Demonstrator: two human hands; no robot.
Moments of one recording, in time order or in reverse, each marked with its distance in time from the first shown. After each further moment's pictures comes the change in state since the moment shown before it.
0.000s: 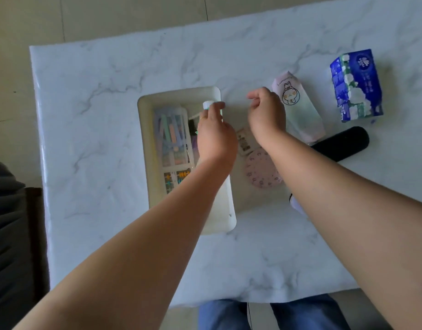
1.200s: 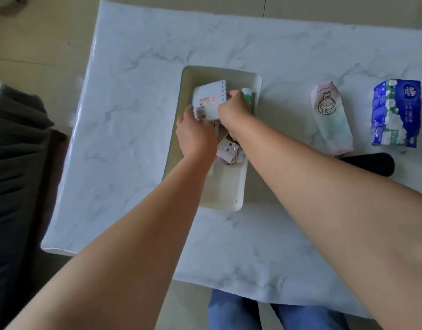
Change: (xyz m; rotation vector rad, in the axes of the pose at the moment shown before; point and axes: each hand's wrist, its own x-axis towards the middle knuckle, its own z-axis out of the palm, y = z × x) left_hand -0.030 -0.050 -0.055 -0.161 0.285 -0.429; right_hand -0.060 -0.086 0.057 0.298 -0.397 0.174
